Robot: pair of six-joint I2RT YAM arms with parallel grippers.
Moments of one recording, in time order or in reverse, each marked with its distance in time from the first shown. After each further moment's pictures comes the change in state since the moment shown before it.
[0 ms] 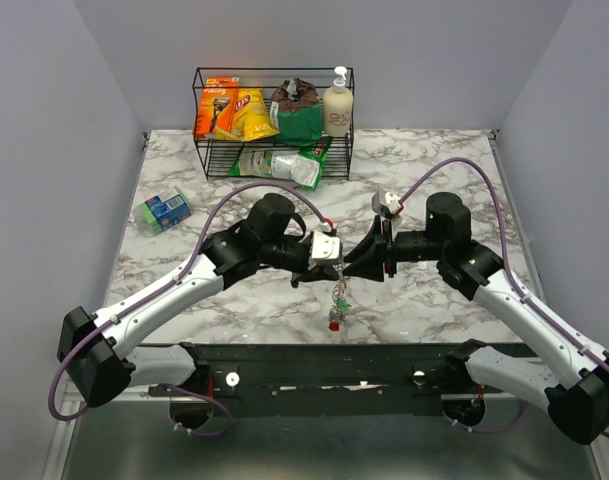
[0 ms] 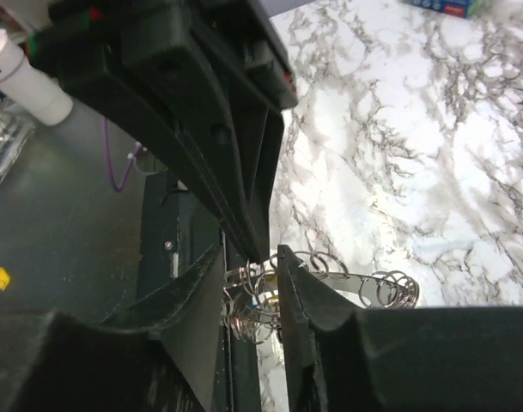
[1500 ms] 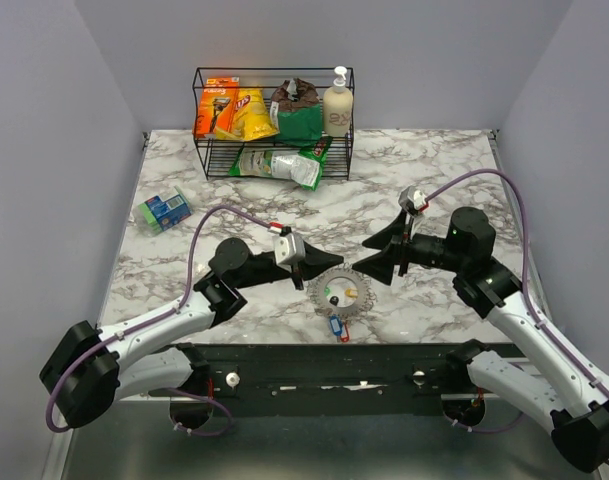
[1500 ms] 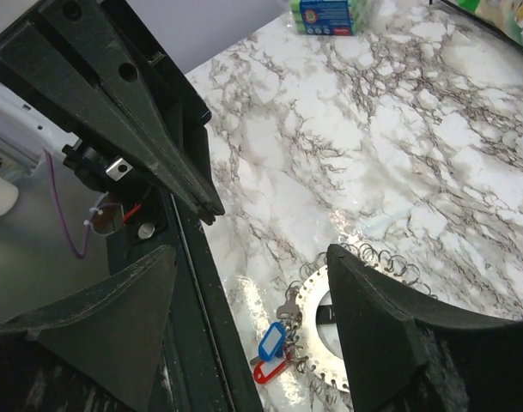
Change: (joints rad) left arm 0.000 -0.166 -0.547 1.155 -0.182 -0.526; right arm -0.061 -0.173 -0.098 0.066 0.217 0.186
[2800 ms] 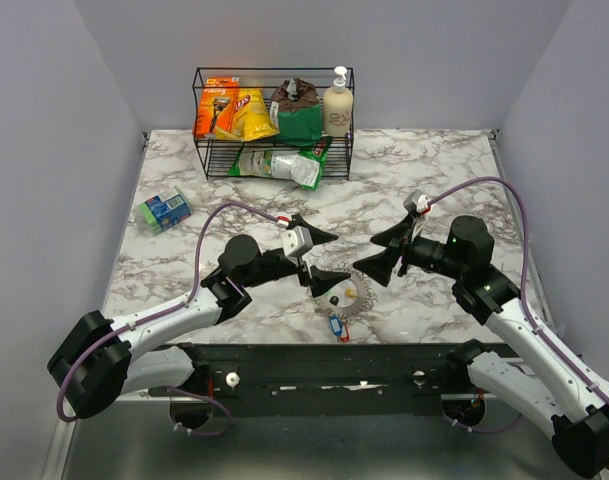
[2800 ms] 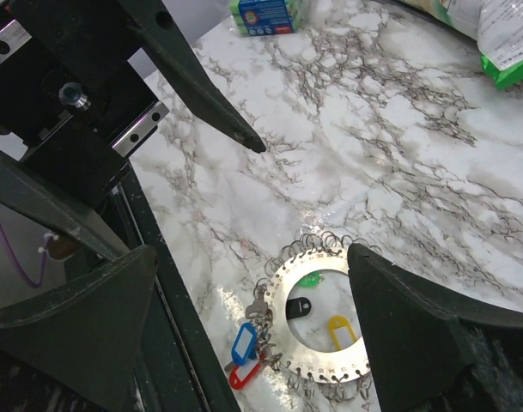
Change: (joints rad) left arm 0.003 0.074 0.005 -0.002 -0.076 -0.029; right arm -0.013 -0.039 -0.088 0.048 0.137 0.017
